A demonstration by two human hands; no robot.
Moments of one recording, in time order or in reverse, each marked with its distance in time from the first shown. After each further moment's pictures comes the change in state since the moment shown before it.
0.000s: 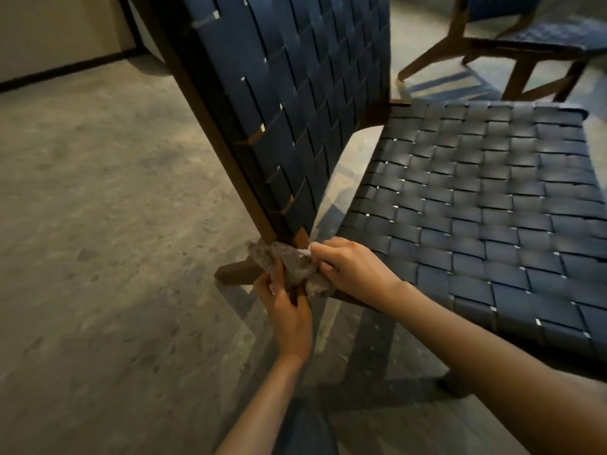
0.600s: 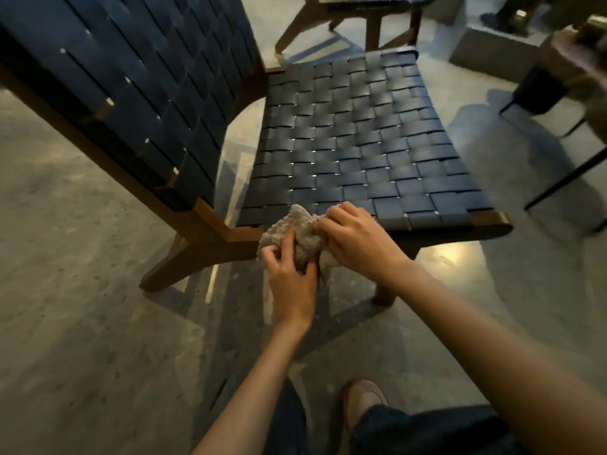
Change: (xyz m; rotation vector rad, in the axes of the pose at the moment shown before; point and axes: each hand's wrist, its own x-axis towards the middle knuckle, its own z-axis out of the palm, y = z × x) left_hand -0.083 0.041 0.041 0.202 -0.393 0.208; right_hand -0.139 -0.027 -0.056 -0.402 0.036 0.409
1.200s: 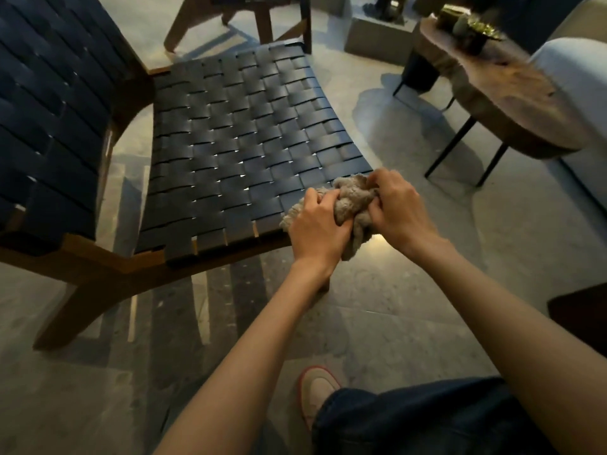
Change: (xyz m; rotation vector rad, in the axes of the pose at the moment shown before) left_hand -0.002 0.126 0.098 0.161 -0.404 0.438; right_hand -0.106 0.091 -0.067 0.060 0.208 0.795
